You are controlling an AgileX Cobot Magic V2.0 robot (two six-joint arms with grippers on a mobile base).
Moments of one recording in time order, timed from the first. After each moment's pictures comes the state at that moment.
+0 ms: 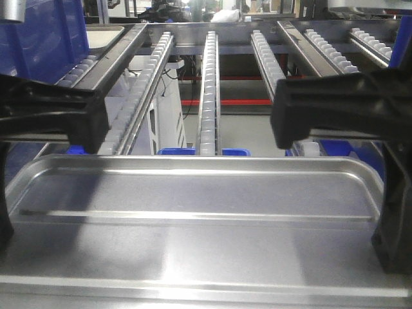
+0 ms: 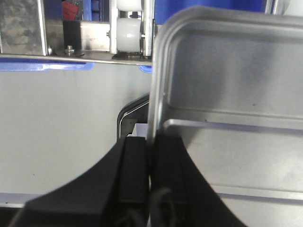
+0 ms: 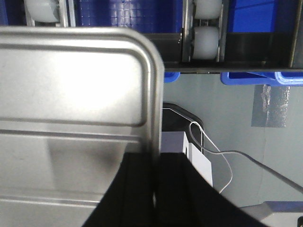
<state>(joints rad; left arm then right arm) -1.13 1.29 -0.92 0.24 1.11 -1.12 1.07 1.21 -0.84 -0.24 1.04 1.27</state>
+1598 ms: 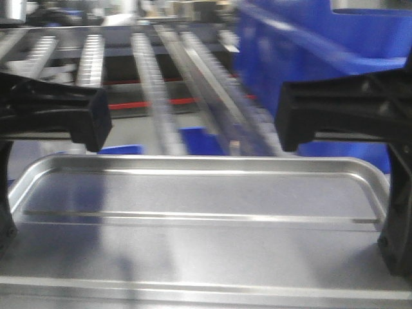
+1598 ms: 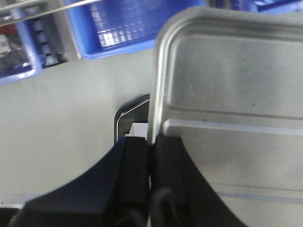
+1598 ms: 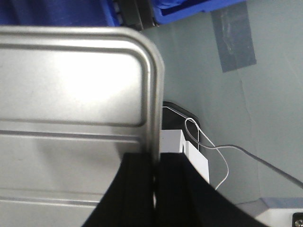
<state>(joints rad) -1.13 1.29 -0.92 0.24 1.11 -1.12 1.07 1.21 -0.84 -0.24 1.06 1.27</state>
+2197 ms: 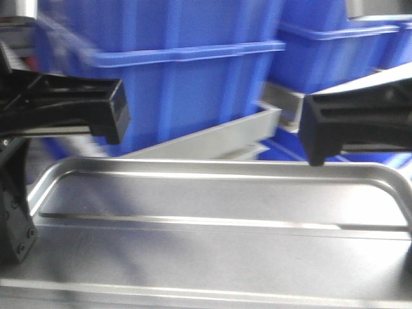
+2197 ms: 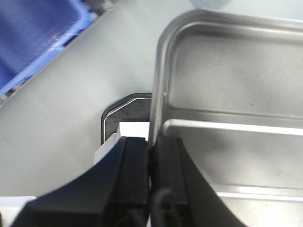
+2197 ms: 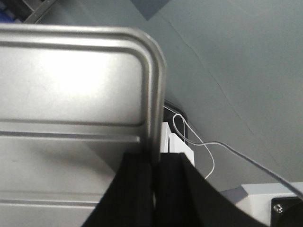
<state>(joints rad) -1.13 1.29 -0.92 0.22 1.07 -1.12 1.07 1.21 -0.84 -0.24 1.14 1.27</state>
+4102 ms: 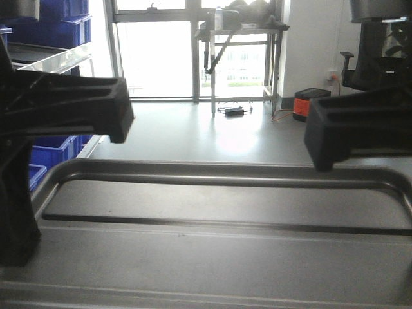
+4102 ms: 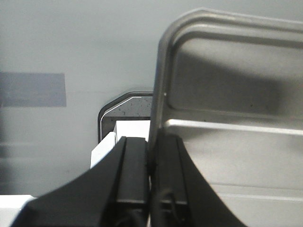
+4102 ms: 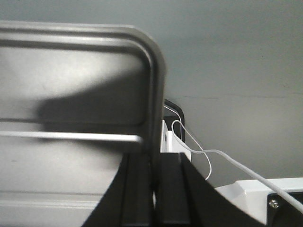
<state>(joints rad) -1.13 1.29 -0.92 0.21 1.07 -1.12 1.07 1.21 -0.84 -0.23 1.15 1.27</state>
